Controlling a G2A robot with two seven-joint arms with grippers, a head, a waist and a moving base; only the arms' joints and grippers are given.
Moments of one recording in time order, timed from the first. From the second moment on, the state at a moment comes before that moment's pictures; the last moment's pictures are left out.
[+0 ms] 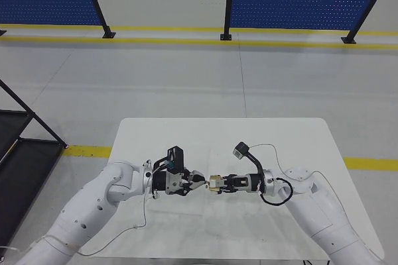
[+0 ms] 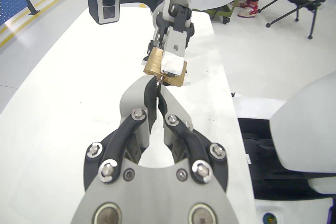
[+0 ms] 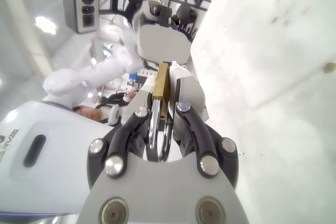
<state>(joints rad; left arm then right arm) 1.33 -0.89 -1.10 -1.70 0.92 -0.93 -0.18 -1.08 -1.17 0.92 -1.33 0.45 -0.35 1.21</state>
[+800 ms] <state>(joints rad) 1.37 -0.90 -1.14 -1.73 1.11 -0.92 -0.01 -1.08 -1.17 0.92 -1.33 0.45 -0.35 1.21</state>
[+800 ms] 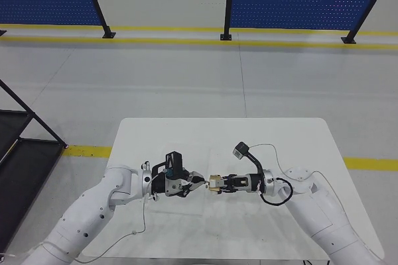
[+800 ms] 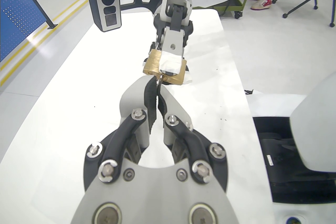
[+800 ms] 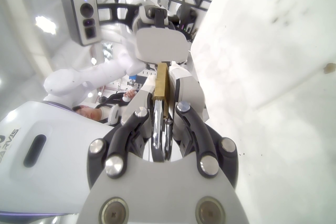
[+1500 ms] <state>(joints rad) 1.39 -0.90 -1.17 -1.73 1.12 -0.94 0.00 -1.08 -1.17 0.92 -1.33 0.45 -0.35 1.21</state>
